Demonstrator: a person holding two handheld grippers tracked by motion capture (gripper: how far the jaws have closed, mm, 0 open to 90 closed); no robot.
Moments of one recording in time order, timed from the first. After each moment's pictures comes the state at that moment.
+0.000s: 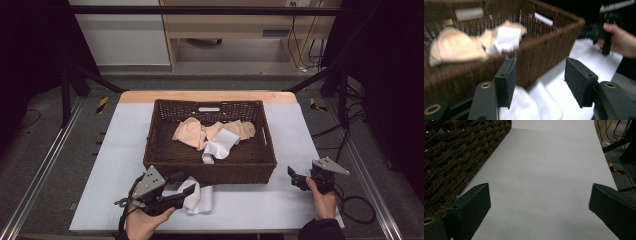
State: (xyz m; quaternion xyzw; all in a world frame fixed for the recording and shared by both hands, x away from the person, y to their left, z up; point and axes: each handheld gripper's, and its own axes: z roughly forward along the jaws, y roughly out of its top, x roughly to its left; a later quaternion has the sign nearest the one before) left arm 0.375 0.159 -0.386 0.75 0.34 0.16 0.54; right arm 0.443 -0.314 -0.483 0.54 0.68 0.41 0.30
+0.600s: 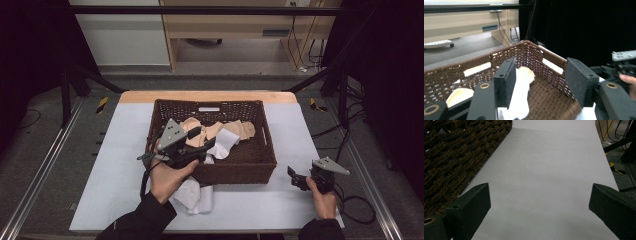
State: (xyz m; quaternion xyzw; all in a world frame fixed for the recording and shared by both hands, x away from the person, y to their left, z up) left arm 0.453 0.101 -0.322 0.72 0.33 0.21 0.57; right arm 0.443 -0.314 -0.483 0.54 0.68 0.41 0.29
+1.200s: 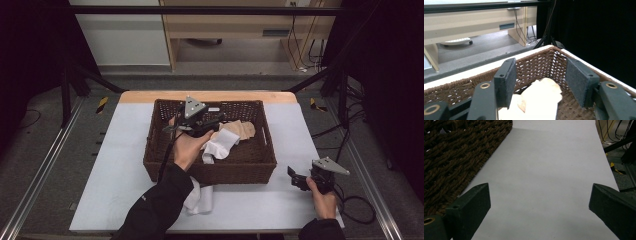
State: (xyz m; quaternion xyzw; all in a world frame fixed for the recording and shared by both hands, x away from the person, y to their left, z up) left arm 0.533 0.068 -0.340 0.71 0.37 0.25 0.53; right arm 0.443 -0.314 -0.483 0.54 0.68 0.41 0.30
